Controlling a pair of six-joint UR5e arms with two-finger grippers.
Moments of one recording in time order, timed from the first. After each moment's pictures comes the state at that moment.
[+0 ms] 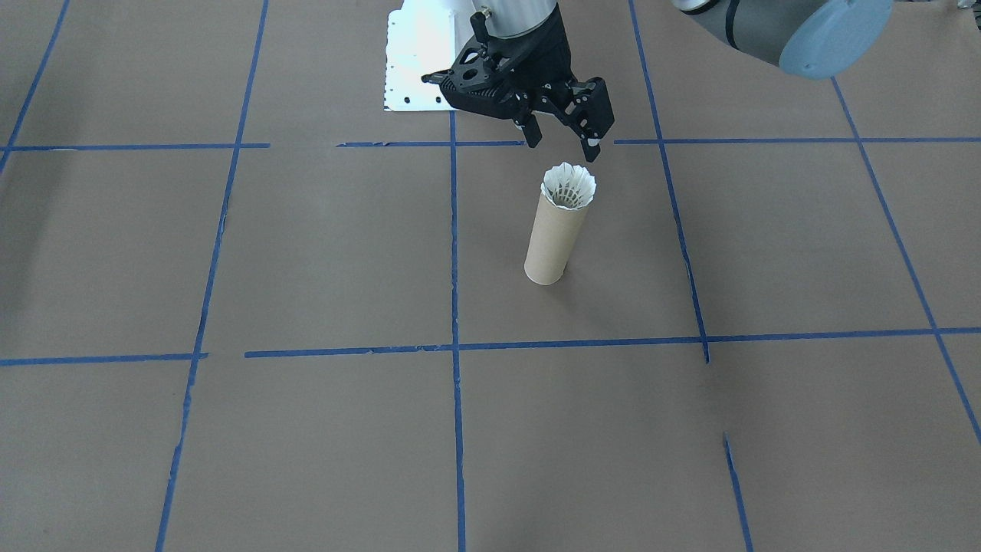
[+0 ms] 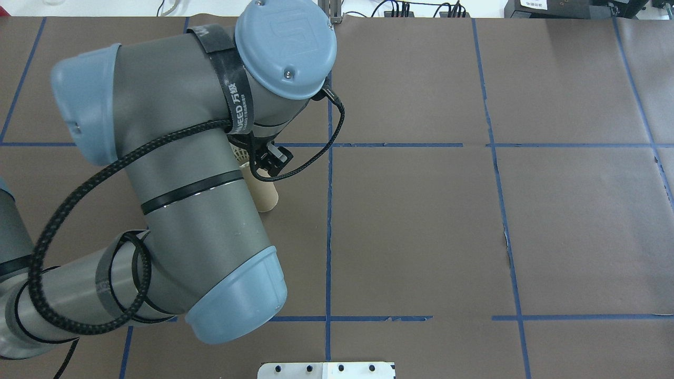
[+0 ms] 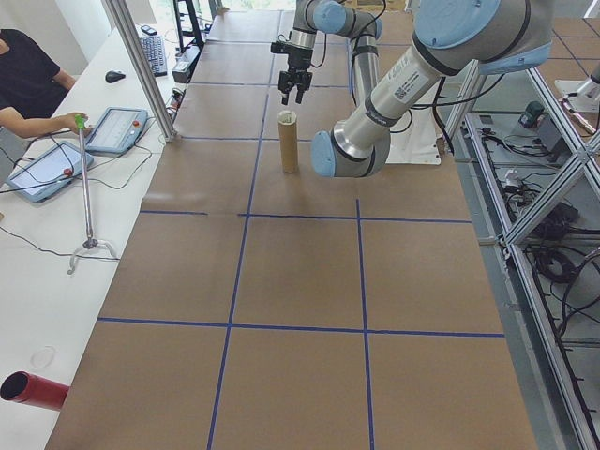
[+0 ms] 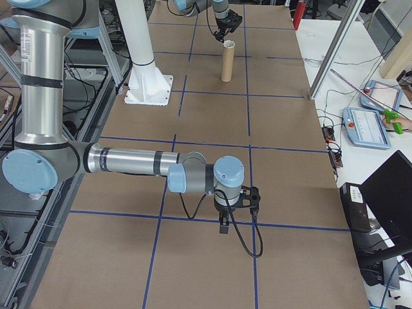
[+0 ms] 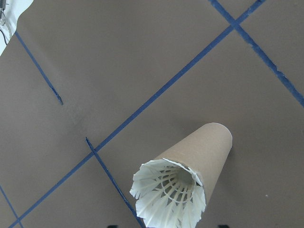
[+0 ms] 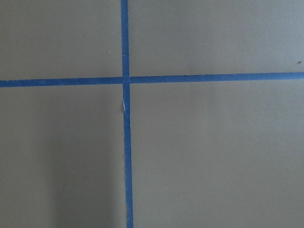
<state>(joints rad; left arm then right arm) -0.58 -2.58 -1.92 -0.69 -1.61 -0.42 1.56 -1.66 1.63 -1.49 2.30 0.08</state>
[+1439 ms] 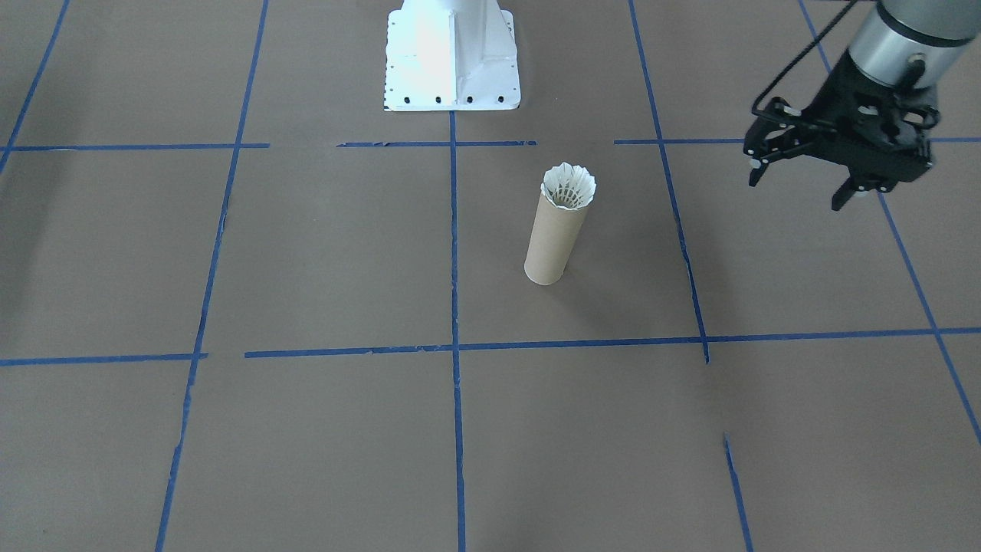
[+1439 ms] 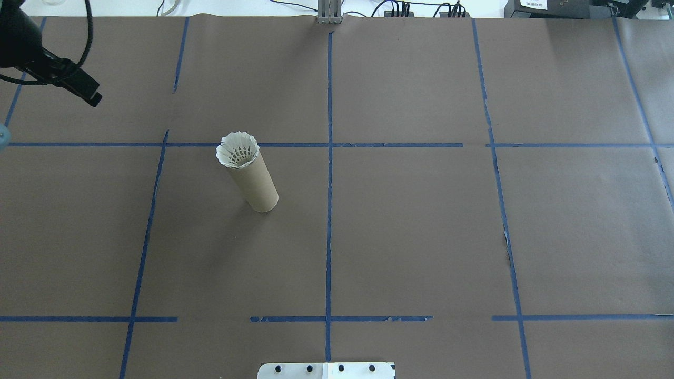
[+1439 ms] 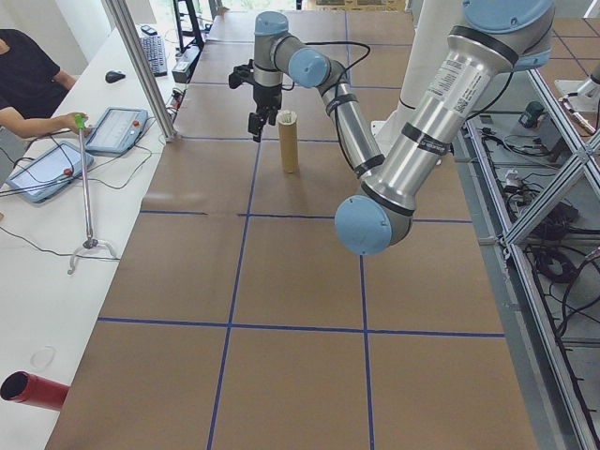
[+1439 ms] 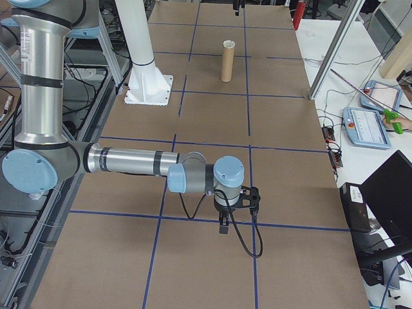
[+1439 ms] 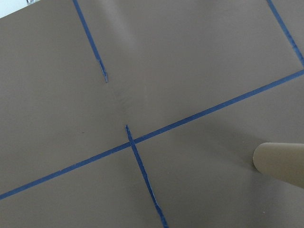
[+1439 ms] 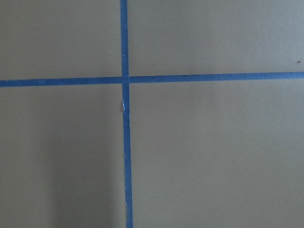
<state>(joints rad) -1.15 -1.98 -2.03 -1.20 -2.23 -0.20 1.56 -1.66 1.63 -1.49 2.30 0.08</state>
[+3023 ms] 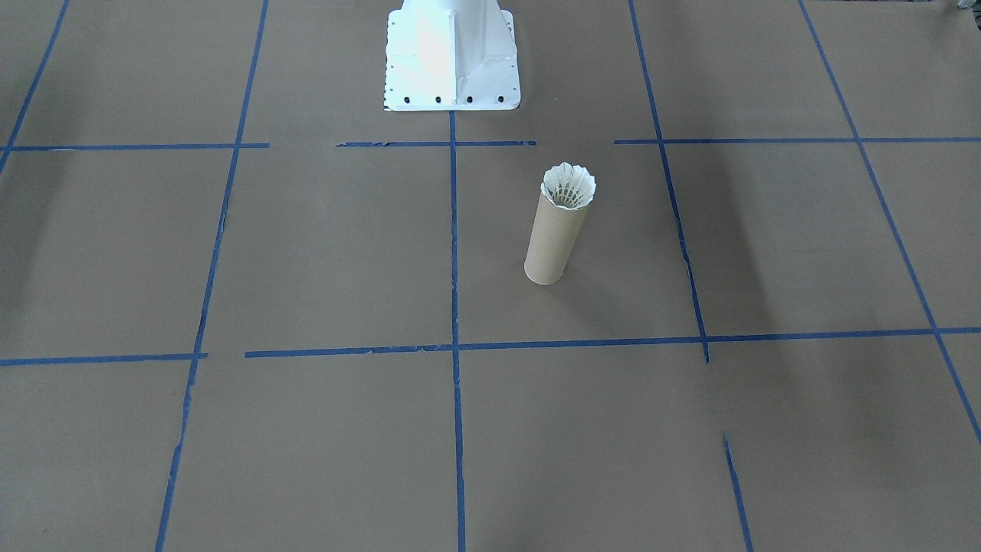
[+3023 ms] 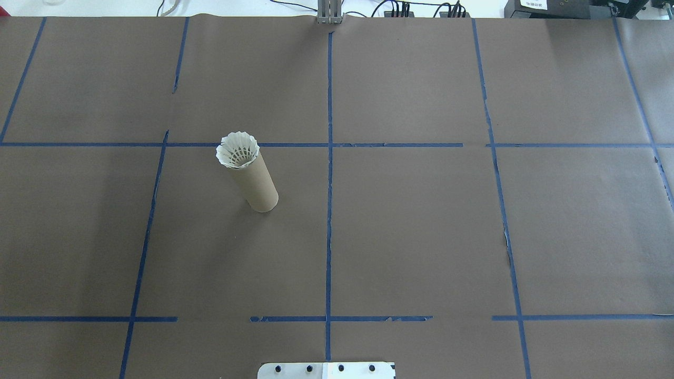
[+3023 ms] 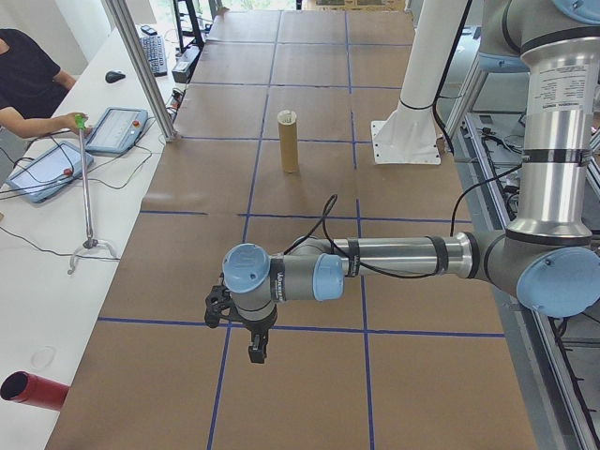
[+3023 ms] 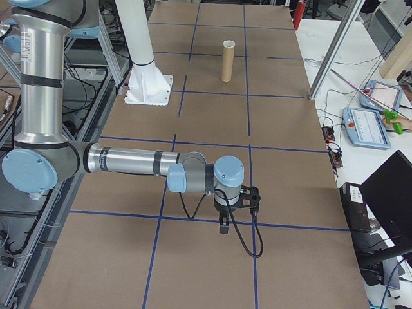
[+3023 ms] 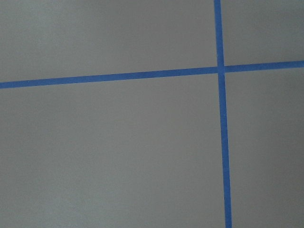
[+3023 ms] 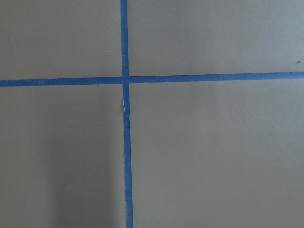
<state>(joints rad) -1.61 -1.55 -1.56 -1.58 -2.31 0.08 1.56 -1.66 1.63 -1.49 2.30 0.08</state>
